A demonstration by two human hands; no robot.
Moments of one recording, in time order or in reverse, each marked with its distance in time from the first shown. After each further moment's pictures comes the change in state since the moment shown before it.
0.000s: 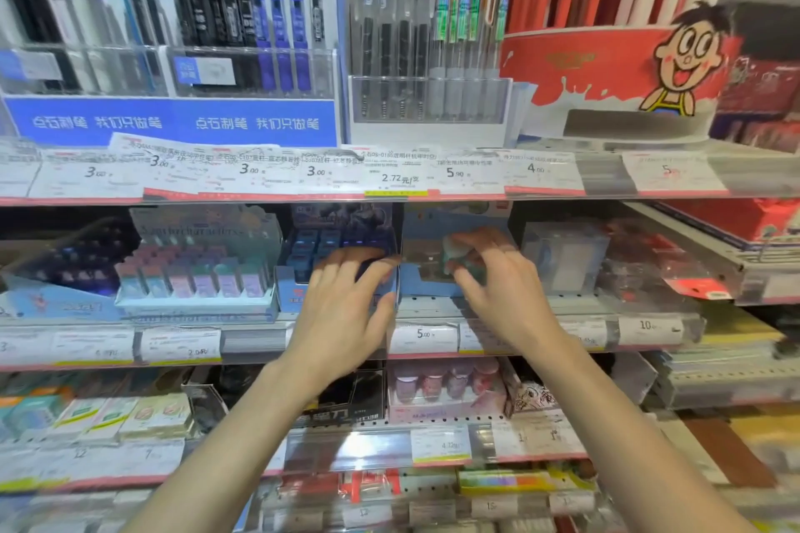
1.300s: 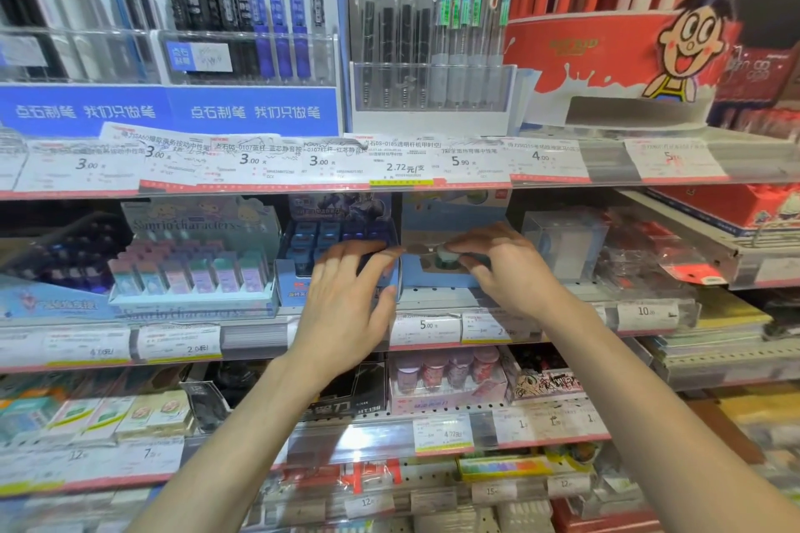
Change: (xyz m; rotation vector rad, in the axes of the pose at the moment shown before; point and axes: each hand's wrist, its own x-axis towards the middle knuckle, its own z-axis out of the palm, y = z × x) left_hand -0.003 -0.003 0.008 -0.044 0.021 -0.013; right_hand 0.019 0.020 -0.003 -0.107 -0.229 -0.062
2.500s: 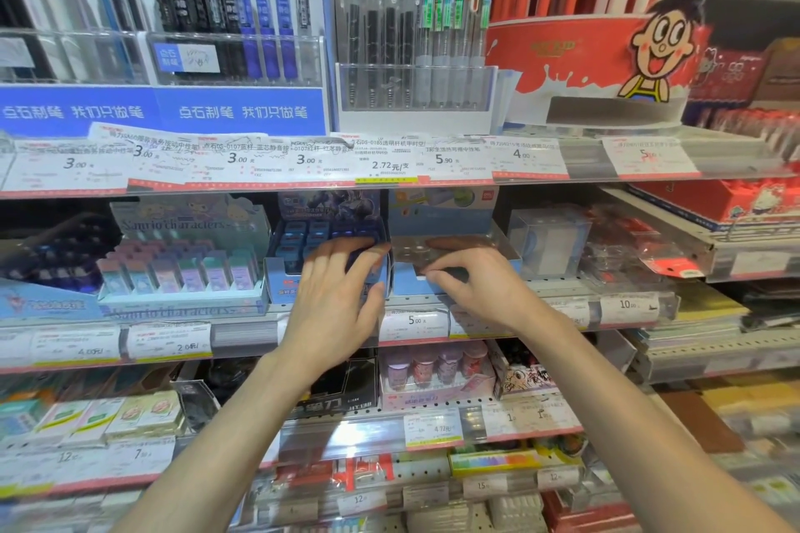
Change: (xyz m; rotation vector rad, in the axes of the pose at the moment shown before) left_hand 0.000 0.000 -0.001 -0.007 -0.036 0.001; right_hand -0.014 -0.026 0.001 0.153 -0.101 0.067
